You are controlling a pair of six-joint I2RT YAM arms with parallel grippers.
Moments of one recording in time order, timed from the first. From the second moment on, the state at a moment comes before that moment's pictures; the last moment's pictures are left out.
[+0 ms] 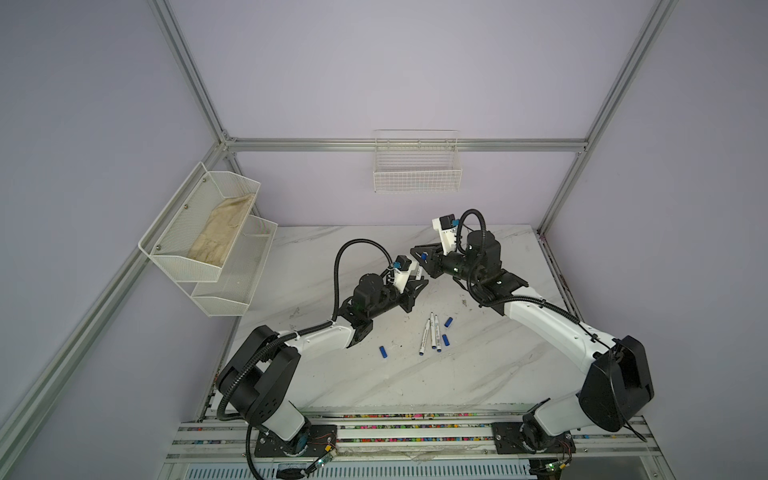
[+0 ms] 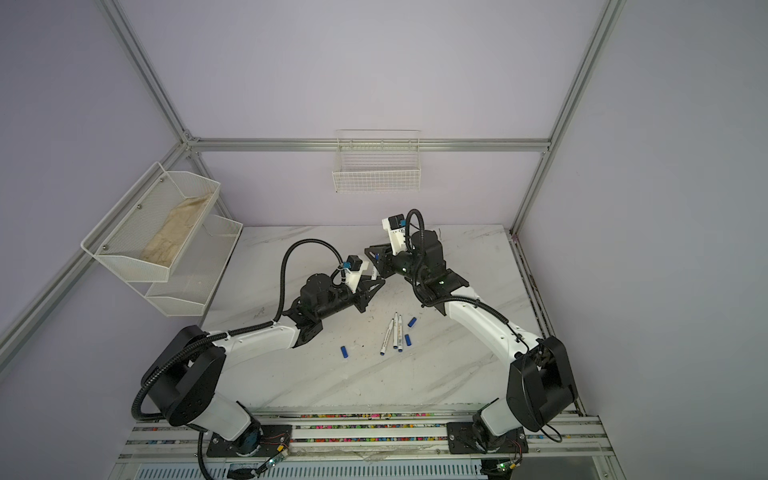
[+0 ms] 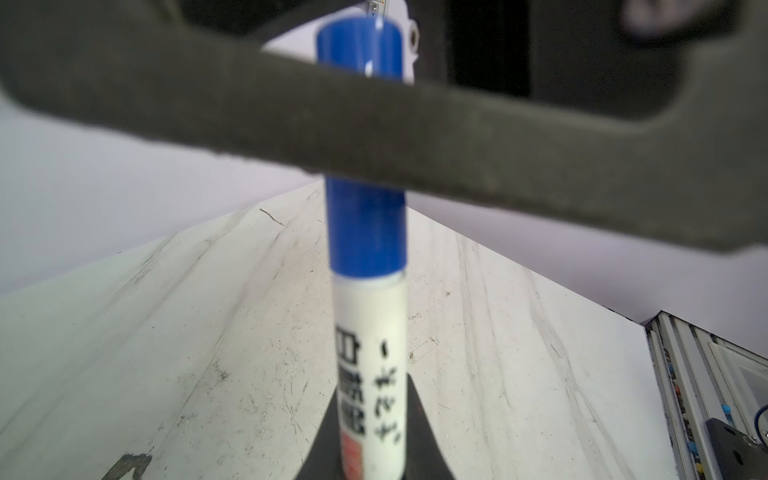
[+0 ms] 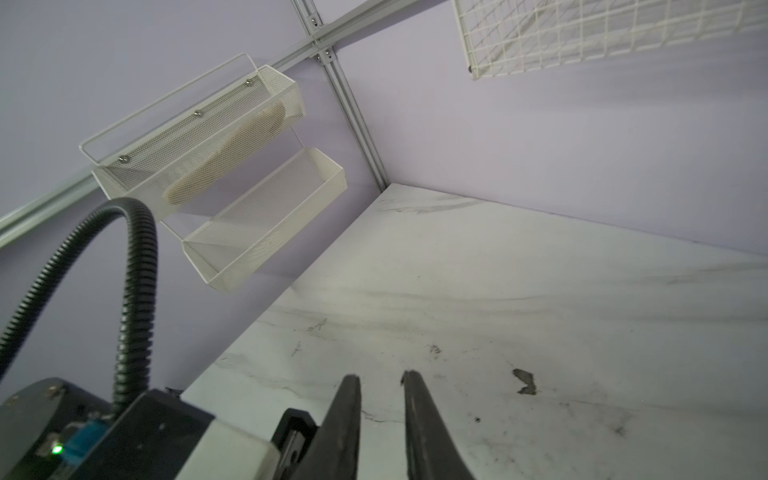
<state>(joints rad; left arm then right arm) -0.64 1.57 0.85 0.61 0.30 -0.11 0.54 1.48 1.20 0.10 -0.40 0.33</state>
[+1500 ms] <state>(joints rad) -0.56 1.61 0.81 0.69 0.27 -0.19 0.61 1.64 1.33 -0.06 -0.32 0.19</state>
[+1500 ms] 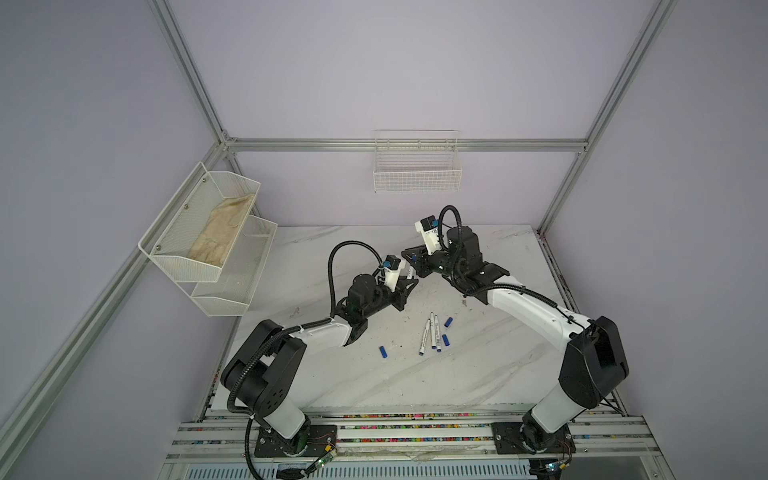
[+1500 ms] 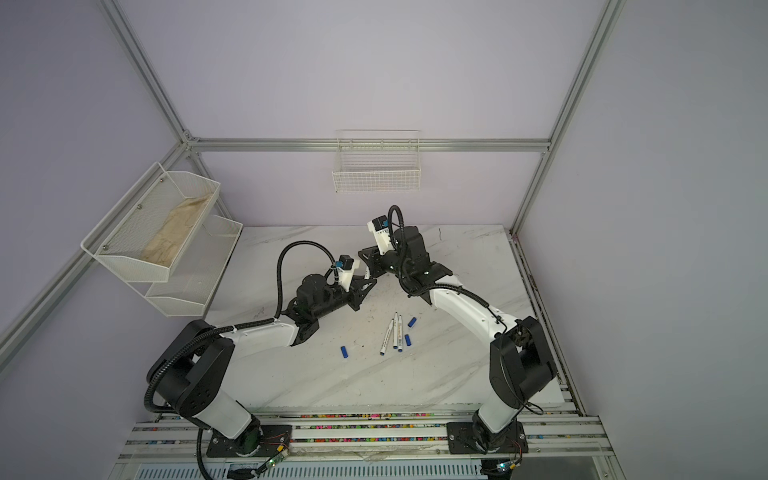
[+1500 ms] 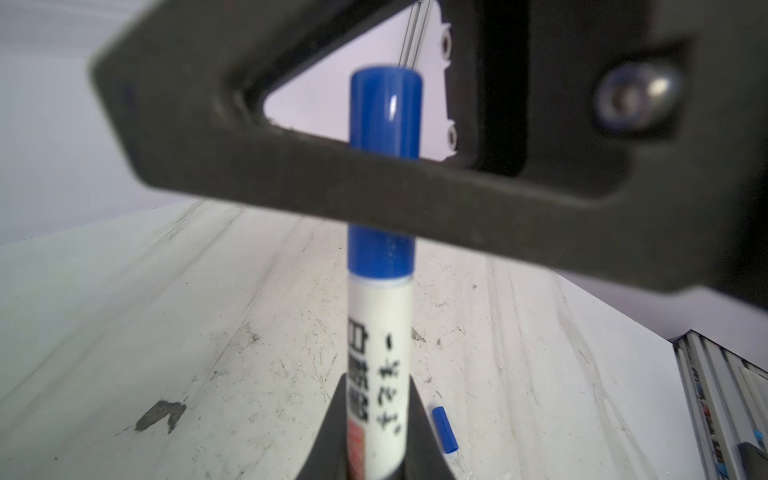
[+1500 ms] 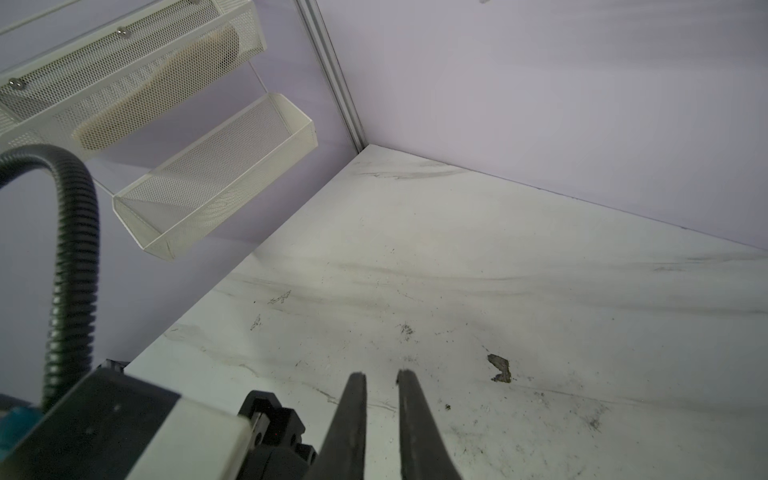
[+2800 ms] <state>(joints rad) -0.48 1.92 0.81 1.07 0.49 -0.31 0.65 1.67 1.13 0.23 -0.07 0.18</state>
